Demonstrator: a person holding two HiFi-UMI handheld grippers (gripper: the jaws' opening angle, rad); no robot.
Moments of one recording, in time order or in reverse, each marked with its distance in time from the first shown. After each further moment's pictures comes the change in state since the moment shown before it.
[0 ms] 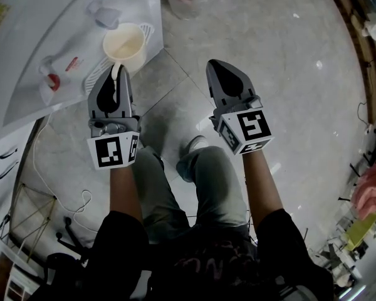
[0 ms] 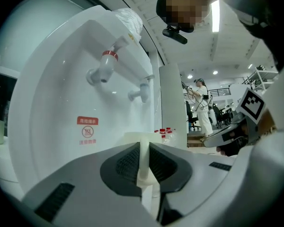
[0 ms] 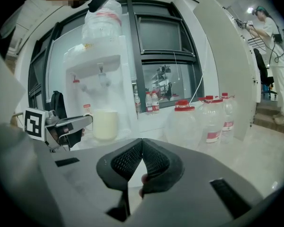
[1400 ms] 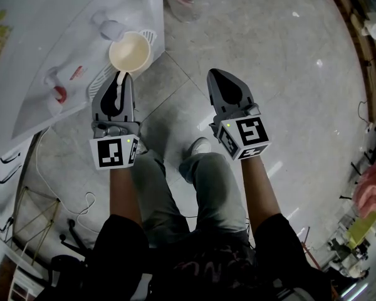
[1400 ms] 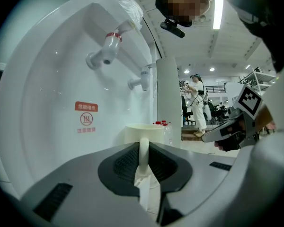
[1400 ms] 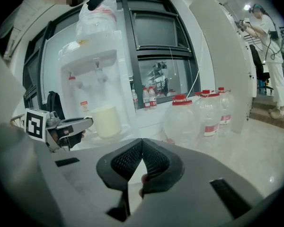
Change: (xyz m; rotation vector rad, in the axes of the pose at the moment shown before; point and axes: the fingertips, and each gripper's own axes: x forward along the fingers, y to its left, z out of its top) left arm 0.005 0.002 -0.020 0.010 0.092 -0.072; right arm 0.000 -0.001 -0.013 0.035 0.040 -0.030
